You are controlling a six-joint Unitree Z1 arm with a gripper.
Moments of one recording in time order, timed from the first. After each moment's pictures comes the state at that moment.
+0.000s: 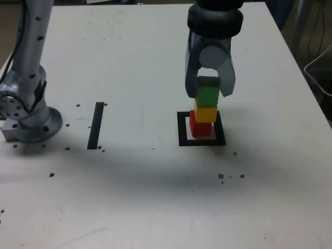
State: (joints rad) arm -0.04 2.03 -1.78 1.41 0.02 0.01
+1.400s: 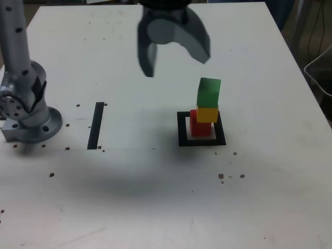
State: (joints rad) arm -0.04 1.75 -1.57 1.46 0.04 0.04
